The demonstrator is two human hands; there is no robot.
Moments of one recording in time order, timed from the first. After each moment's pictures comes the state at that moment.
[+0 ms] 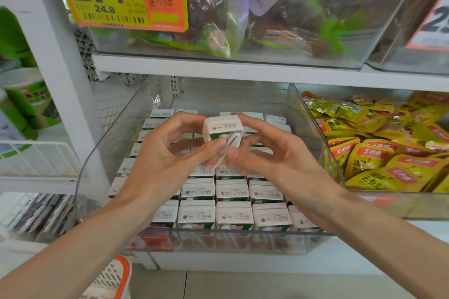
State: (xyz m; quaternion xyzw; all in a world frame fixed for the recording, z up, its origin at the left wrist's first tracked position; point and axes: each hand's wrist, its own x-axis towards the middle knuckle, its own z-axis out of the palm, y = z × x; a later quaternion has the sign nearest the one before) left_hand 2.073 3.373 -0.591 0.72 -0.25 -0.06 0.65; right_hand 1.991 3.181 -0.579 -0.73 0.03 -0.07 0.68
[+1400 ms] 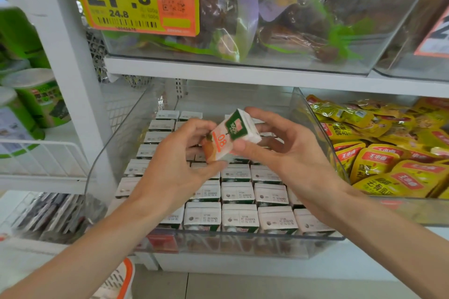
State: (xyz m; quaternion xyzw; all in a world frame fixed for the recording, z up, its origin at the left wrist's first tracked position) left_hand 2.082 3.373 -0.601 0.79 -0.28 -0.02 0.54; right_hand 2.002 3.177 -0.577 -0.74 0.06 -0.12 0.65
